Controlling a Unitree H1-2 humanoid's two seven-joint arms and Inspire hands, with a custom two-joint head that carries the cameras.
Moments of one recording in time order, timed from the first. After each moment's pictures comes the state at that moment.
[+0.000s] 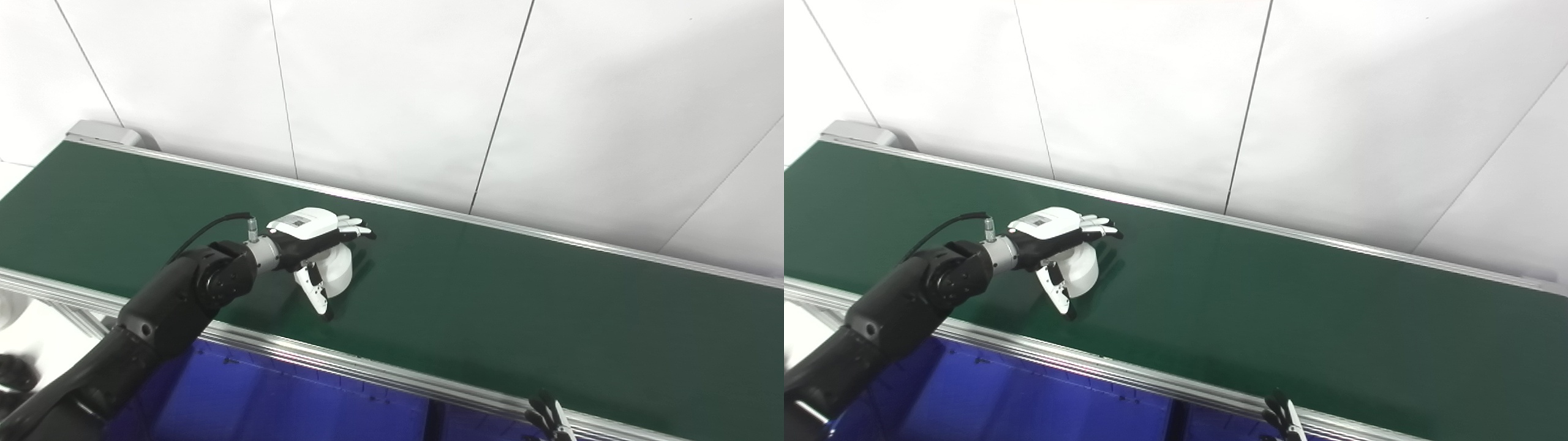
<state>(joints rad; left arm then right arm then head) -0.34 0.52 -0.35 0.21 0.69 -0.16 -0.43 0.51 -0.22 0.22 -0.14 -0.19 -0.38 0.08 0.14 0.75</state>
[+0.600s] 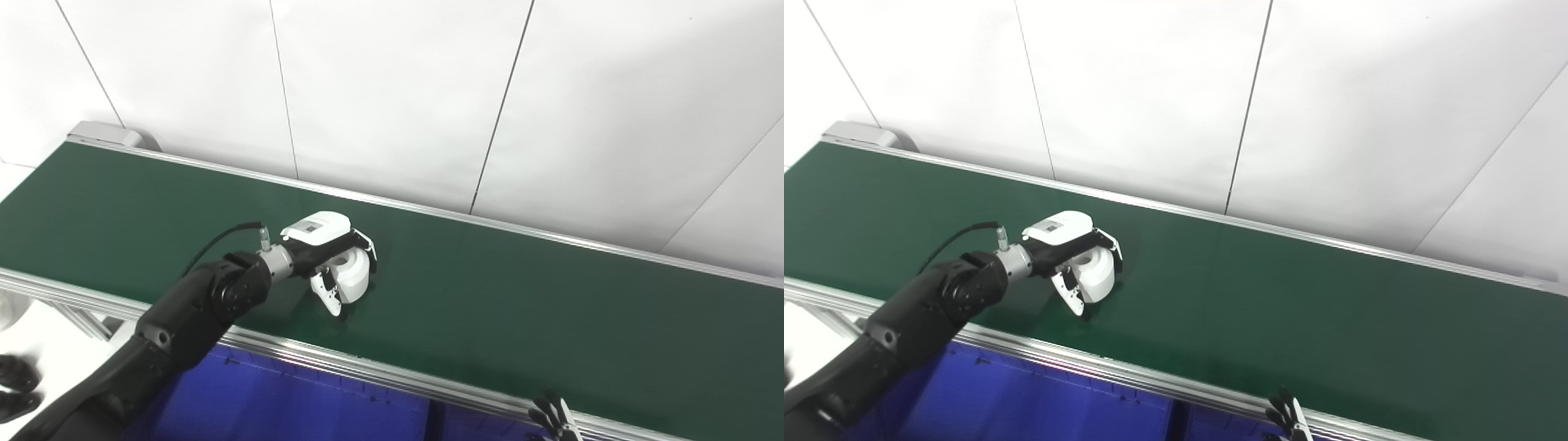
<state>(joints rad) -0.30 0.45 -0.35 0.26 0.64 -0.20 -0.28 0.51 -0.23 0.21 -0.14 -0.17 -0.38 0.10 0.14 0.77</state>
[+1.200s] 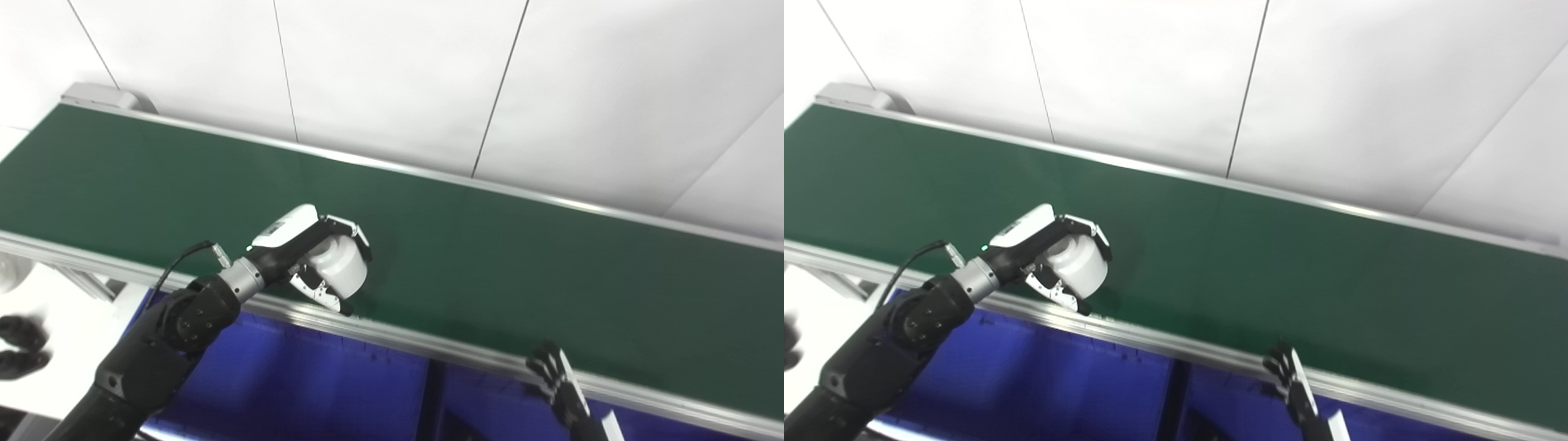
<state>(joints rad) 0.01 0.43 -0.23 -0.04 0.34 -0.33 -0.23 0.53 -0.20 0.20 -0.23 -0.18 -0.36 0.11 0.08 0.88</state>
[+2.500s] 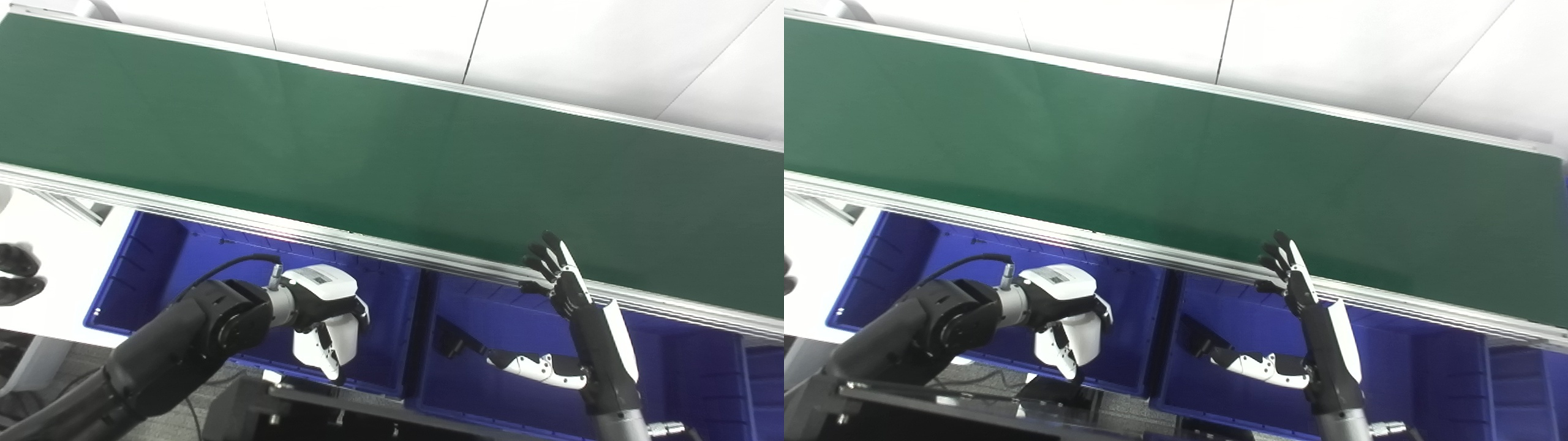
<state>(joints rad) 0.11 0.49 -0.60 -0.32 0.89 0.15 -0.78 0.53 -0.20 0.18 -0.39 -0.18 -0.20 0.15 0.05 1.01</state>
